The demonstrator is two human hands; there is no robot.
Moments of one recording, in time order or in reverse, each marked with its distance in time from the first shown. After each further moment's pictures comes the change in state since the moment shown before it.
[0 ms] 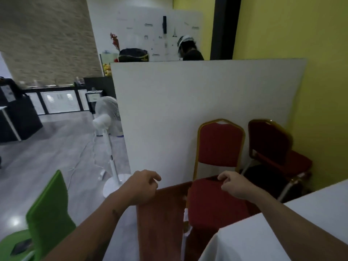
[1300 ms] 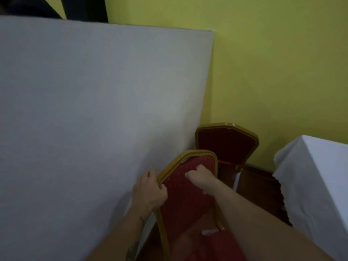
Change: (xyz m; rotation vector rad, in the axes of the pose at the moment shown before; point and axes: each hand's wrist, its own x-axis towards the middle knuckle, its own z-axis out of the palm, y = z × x) left_hand 0.823 0.078 0.124 0.097 -0.257 0.506; right_hand 0.640 -0.041 -0.136 0.437 0.484 0.770
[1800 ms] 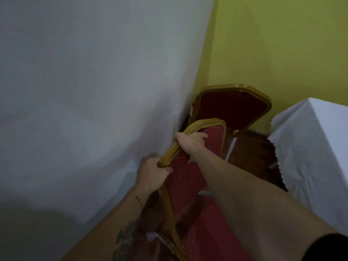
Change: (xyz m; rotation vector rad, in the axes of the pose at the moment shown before) left_hand 0.074 -0.051 0.049 -0.401 -0.323 -0.082; right_hand 0.105 -0.049 0.084 0.333 0.205 0.309
